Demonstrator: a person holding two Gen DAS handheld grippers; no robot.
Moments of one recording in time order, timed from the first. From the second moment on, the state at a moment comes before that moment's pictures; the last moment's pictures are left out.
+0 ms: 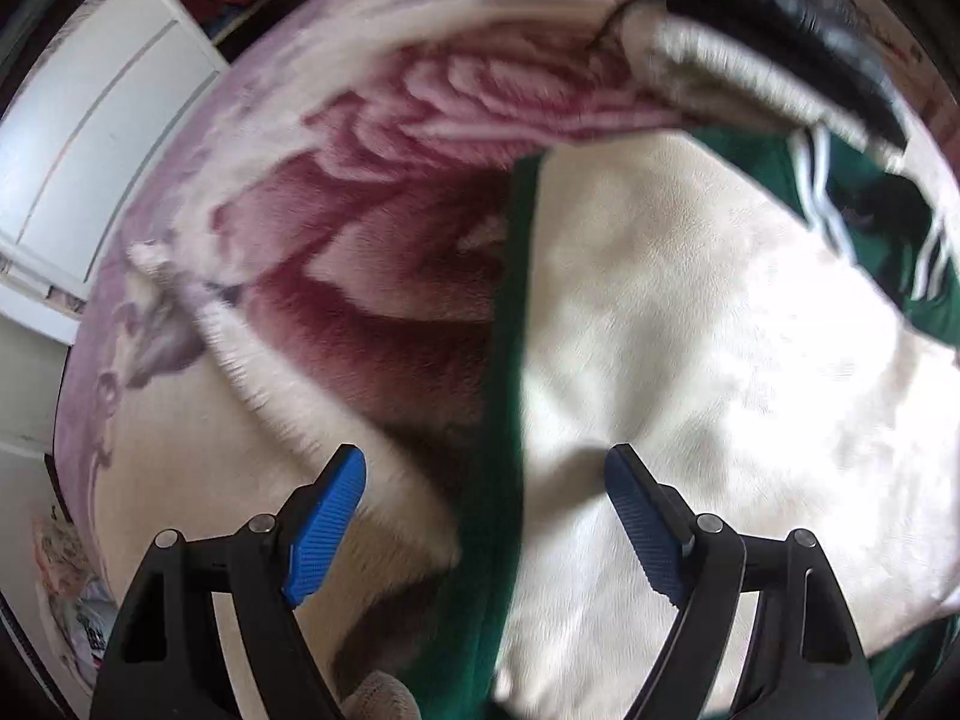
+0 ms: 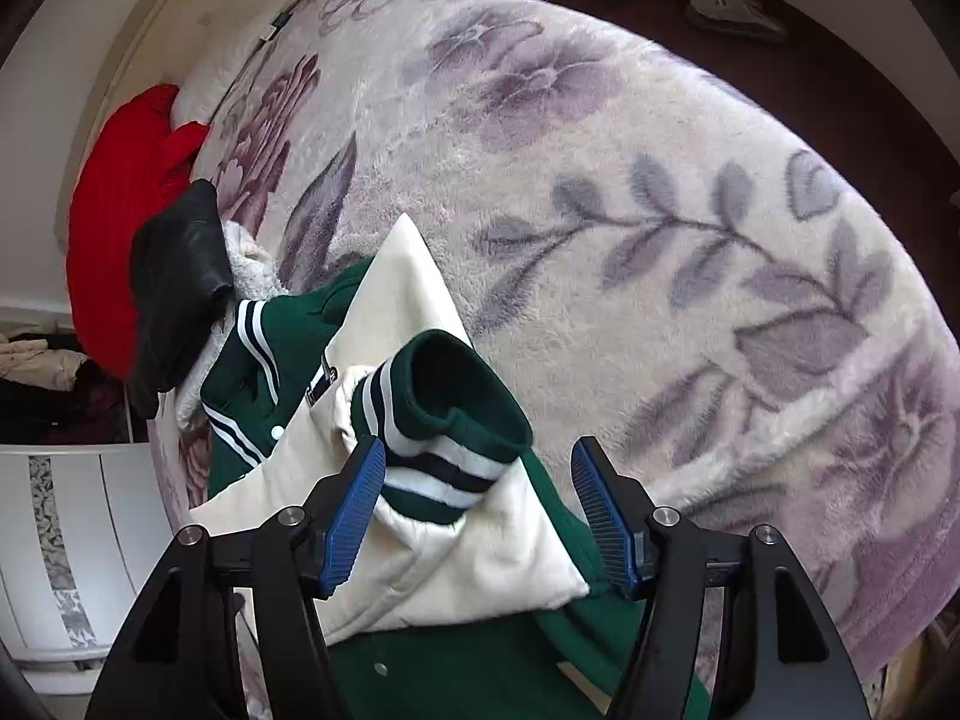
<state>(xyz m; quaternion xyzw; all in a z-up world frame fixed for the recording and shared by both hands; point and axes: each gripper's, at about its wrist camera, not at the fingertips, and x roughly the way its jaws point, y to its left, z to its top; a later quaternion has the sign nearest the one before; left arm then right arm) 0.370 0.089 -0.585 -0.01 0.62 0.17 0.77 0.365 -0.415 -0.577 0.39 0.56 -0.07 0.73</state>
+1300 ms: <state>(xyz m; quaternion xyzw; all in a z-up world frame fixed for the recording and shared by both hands) 0.252 -0.014 -0.550 -0.10 0.55 0.37 0.74 0.650 -0.383 -0.690 0.13 0.70 0.14 0.69</state>
